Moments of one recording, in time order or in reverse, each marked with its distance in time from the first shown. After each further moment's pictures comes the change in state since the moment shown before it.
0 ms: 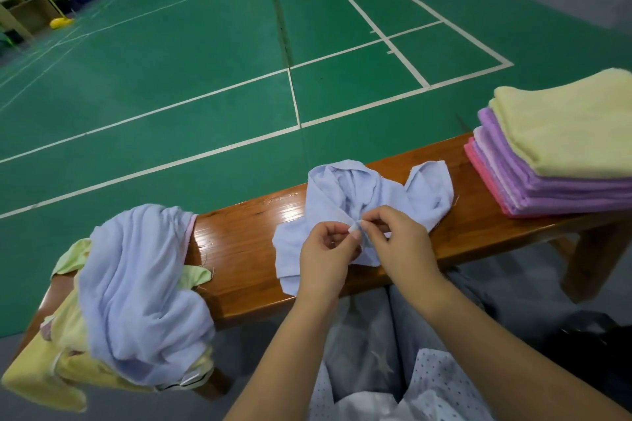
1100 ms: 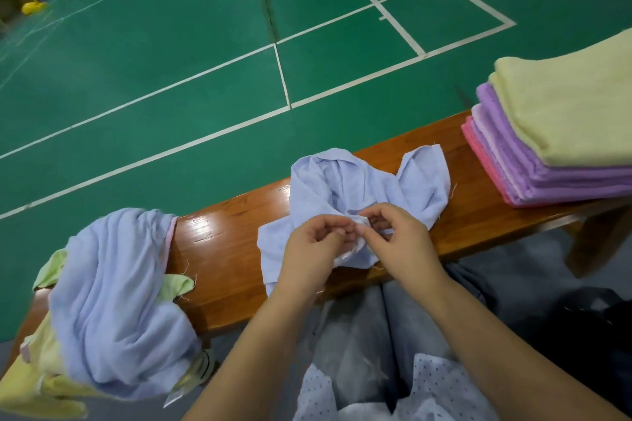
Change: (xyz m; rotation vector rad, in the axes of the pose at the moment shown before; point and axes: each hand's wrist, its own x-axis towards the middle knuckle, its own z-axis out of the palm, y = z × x) left_hand 0.028 0.011 0.007 0.135 -0.143 -0.085; right_hand 0.019 0.031 -0.003 0.174 -0.121 0.147
